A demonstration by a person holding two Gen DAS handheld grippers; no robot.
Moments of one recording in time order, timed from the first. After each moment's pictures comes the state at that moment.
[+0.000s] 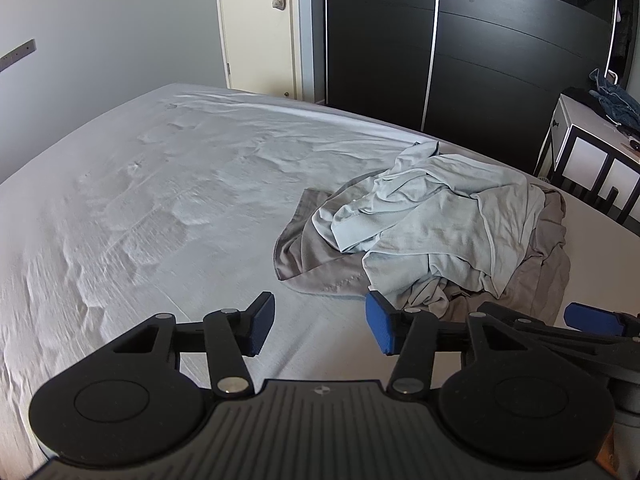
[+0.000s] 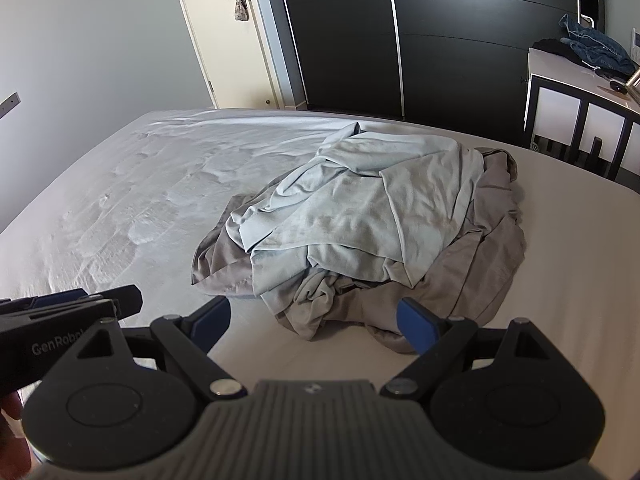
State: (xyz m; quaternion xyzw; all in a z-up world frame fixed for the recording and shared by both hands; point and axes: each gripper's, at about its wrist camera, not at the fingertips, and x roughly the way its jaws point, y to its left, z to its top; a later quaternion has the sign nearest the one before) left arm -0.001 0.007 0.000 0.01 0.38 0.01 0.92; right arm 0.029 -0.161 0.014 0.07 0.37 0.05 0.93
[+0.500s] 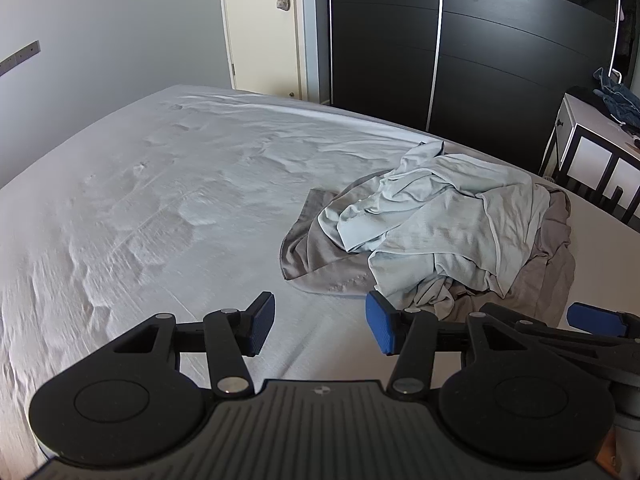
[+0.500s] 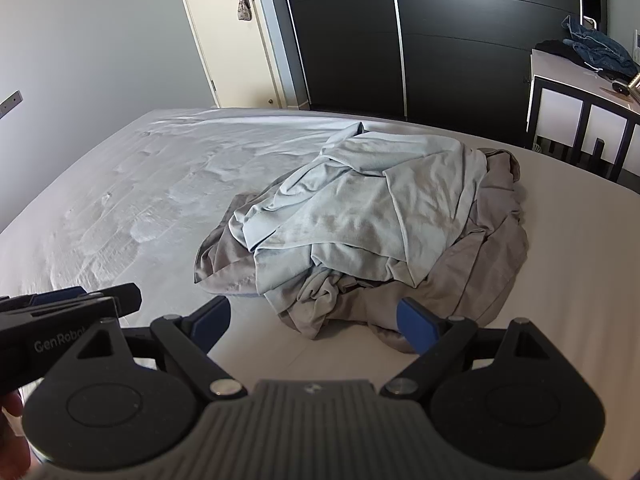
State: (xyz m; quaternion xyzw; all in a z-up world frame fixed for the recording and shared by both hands) left arm 0.000 0.008 0.000 0.02 0.39 0.02 0.92; right arm 0.029 -0.161 0.016 0.08 0.37 0.06 0.92
